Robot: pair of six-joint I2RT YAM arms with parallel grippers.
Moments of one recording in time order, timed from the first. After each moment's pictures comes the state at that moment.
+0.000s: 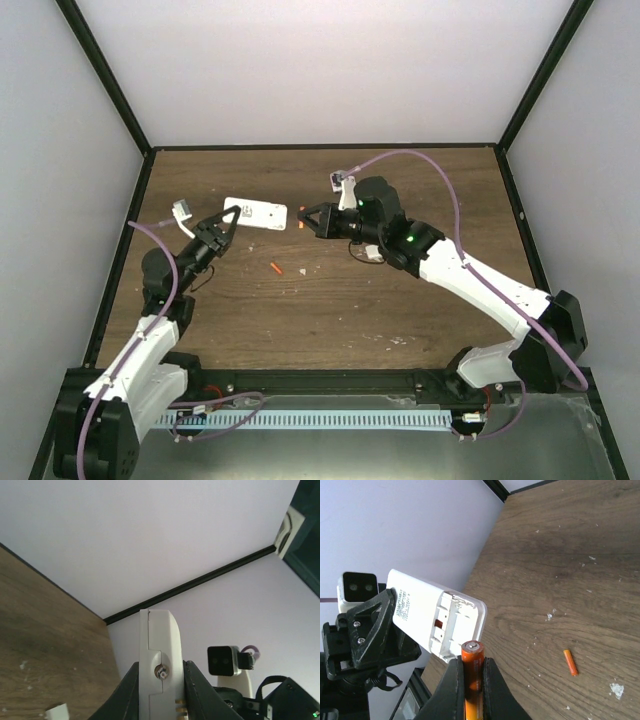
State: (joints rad) left arm -0.13 0.85 0.36 0.71 0.53 -1.29; right arm 0.77 1.35 1.16 -0.18 -0.26 0.73
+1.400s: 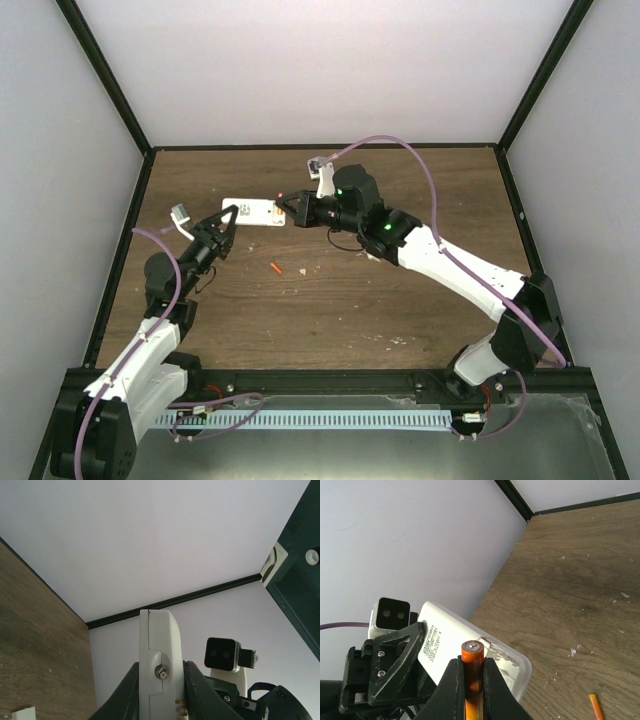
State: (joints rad) left arm -0.18 0.85 0.32 0.78 0.42 -1.47; right arm 0.82 1.50 1.31 -0.09 -0.25 0.69
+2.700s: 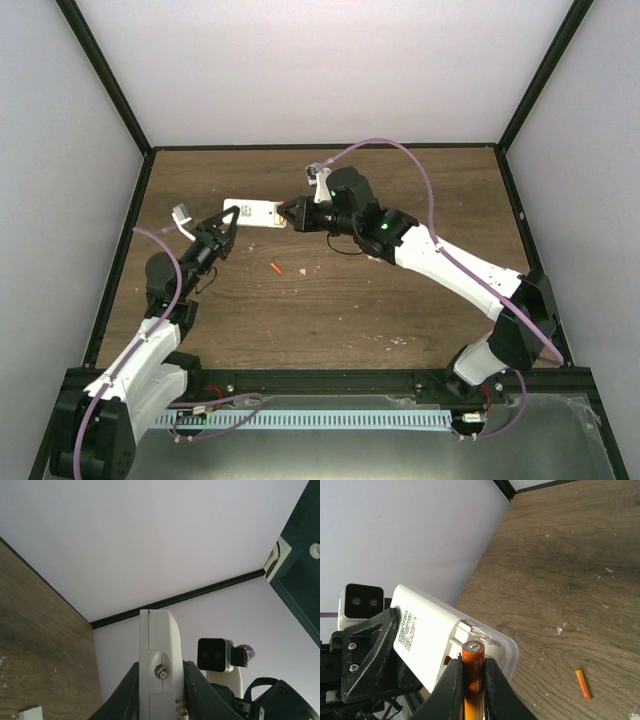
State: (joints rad) left arm -0.18 0.85 0.32 0.78 0.42 -1.44; right arm 0.84 1.52 1.34 -0.19 -0.22 0.69
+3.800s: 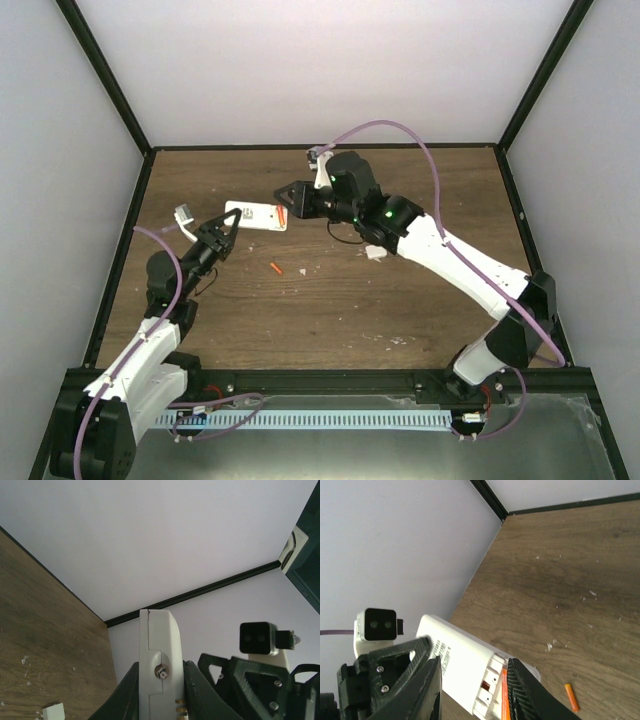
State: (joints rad) left arm -0.18 0.85 0.32 0.73 0.43 -1.36; right arm 0.84 1.53 1.47 -0.33 -0.14 0.65
